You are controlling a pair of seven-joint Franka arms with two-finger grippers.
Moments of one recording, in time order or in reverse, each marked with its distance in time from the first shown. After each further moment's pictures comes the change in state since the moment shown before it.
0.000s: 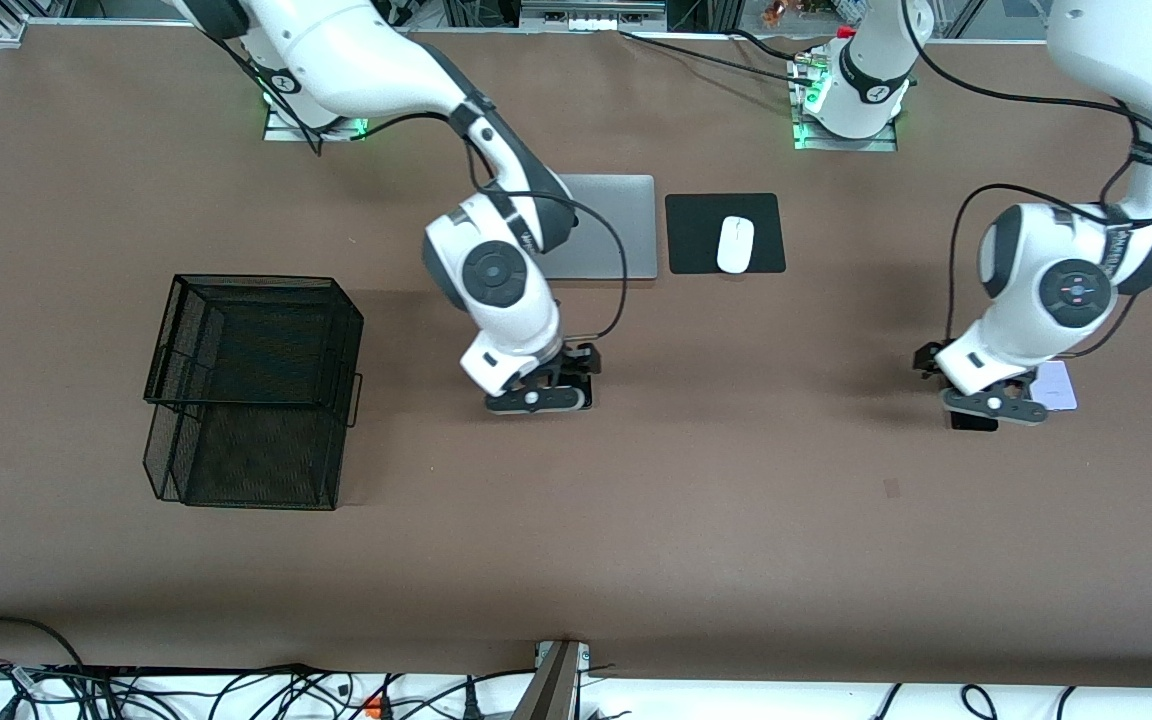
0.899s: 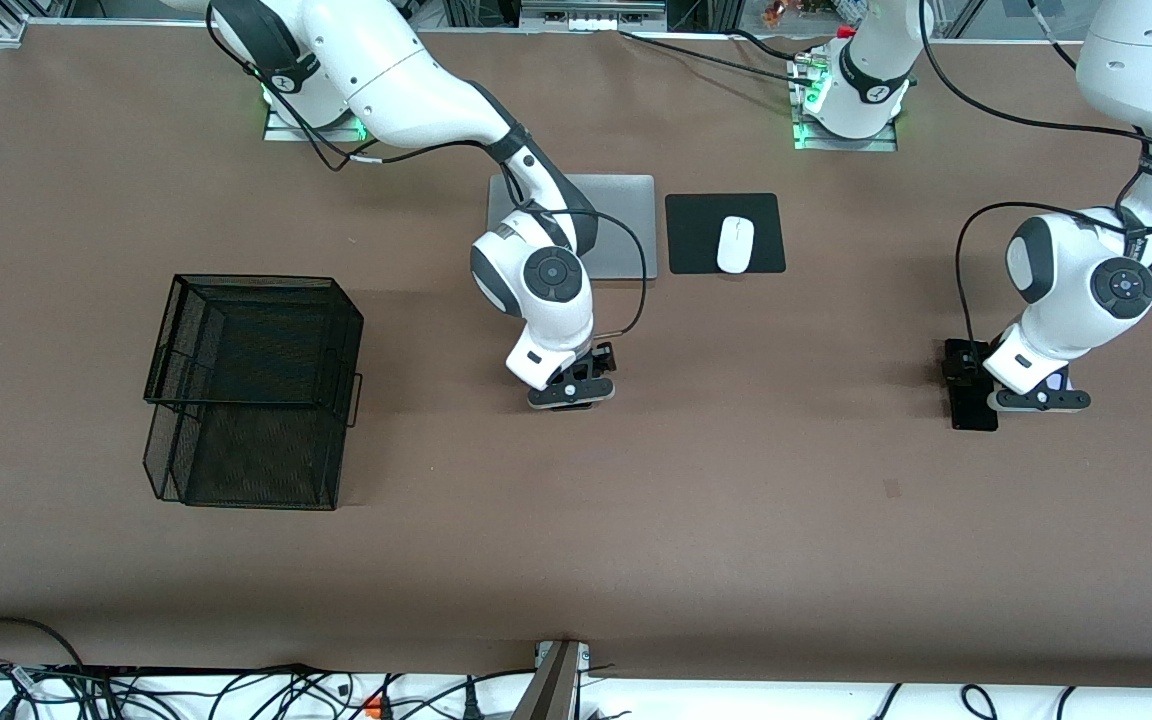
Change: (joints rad) left arm 0.153 0.096 -0.034 -0.073 -0.109 0.239 -0.002; right arm 0.052 0.115 -0.006 0.008 -0.137 0.083 0.031
